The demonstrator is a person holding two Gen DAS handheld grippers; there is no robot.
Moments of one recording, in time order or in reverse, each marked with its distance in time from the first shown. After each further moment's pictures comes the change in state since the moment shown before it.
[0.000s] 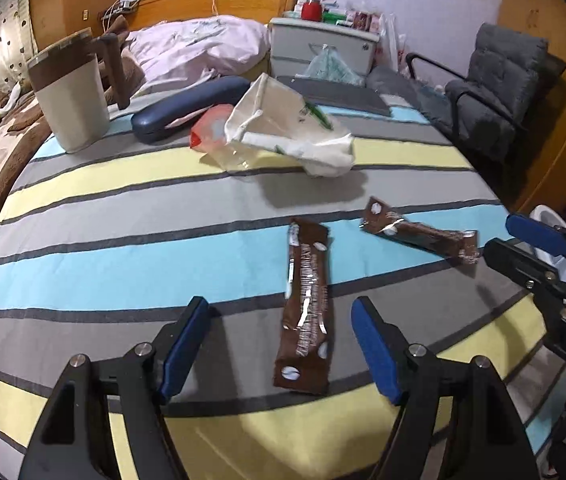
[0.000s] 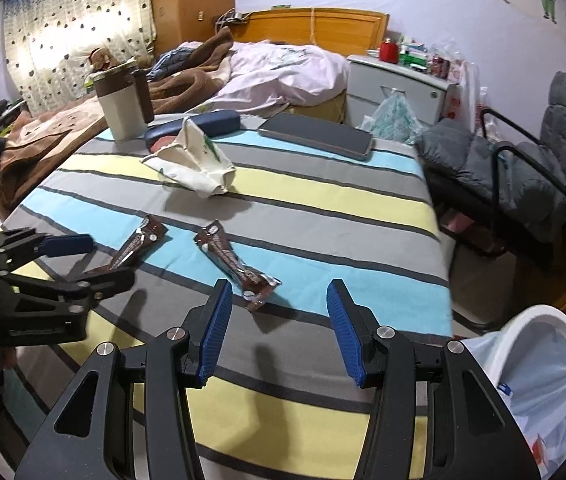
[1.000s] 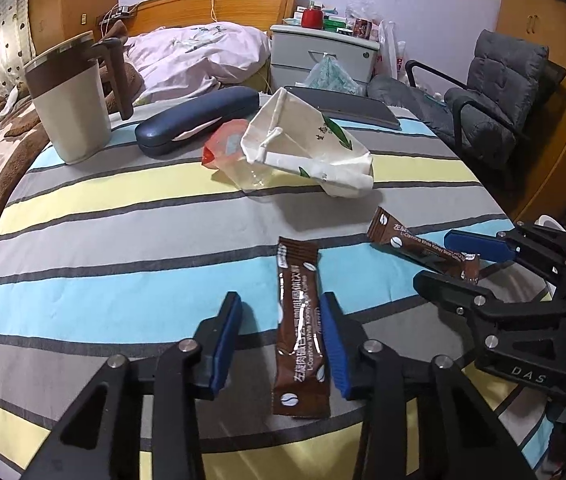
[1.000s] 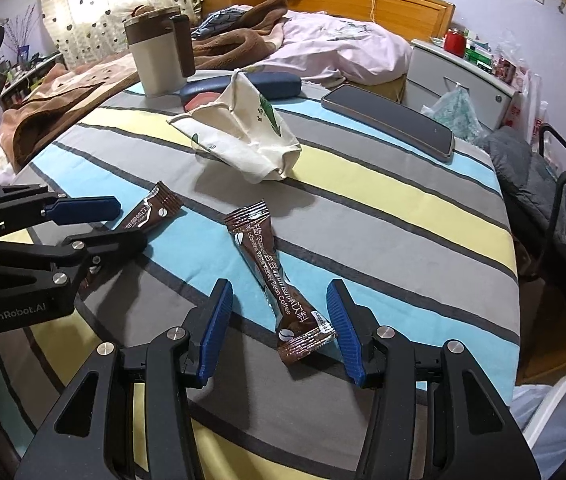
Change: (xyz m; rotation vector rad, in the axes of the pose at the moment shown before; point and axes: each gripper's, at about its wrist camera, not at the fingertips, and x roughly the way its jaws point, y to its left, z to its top) left arm 0.005 0.018 0.010 0.000 -0.028 -0.028; right arm 0.042 0.019 0.013 -0.144 0.110 0.114
